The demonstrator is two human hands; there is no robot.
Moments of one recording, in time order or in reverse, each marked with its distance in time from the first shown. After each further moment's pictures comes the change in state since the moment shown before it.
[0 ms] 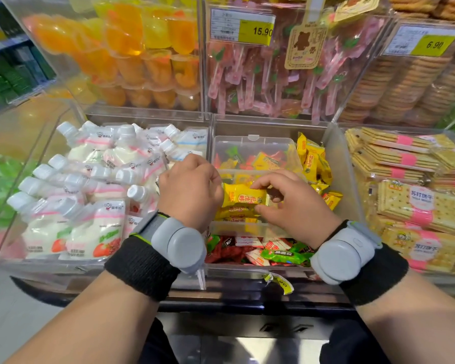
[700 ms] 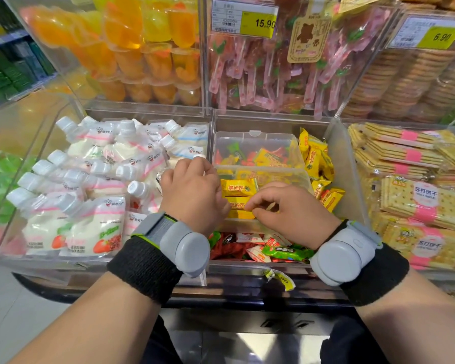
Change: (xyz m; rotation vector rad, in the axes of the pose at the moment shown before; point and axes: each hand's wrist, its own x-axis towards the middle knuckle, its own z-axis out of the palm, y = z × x) left_hand -0.008 -0.010 0.013 0.220 -0.044 0.121; right_hand -0.007 -0.013 0.004 -0.017 -0.166 0.036
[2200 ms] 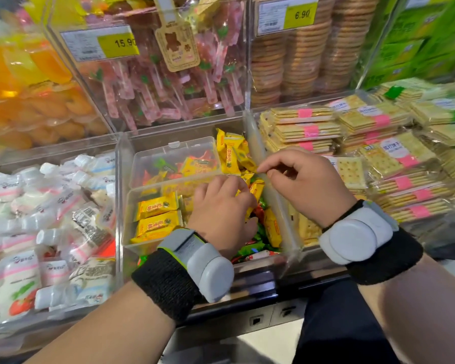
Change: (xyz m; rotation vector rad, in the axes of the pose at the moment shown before) left_hand 0.007 0.147 0.041 0.062 -0.169 0.435; right_hand -0.061 0.086 -0.088 0.190 0.501 0.107
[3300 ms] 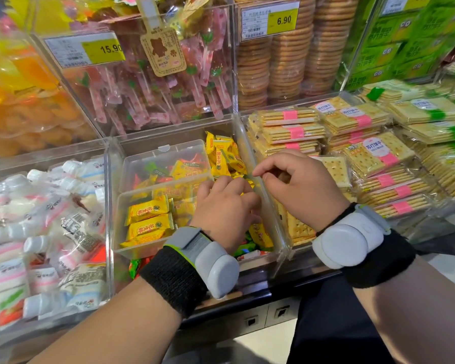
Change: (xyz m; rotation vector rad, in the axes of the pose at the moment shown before) left_hand 0.016 0.015 0.005 0.001 0.008 0.097; right_hand -0.010 0.004 -0.010 -0.061 0.035 -0.009
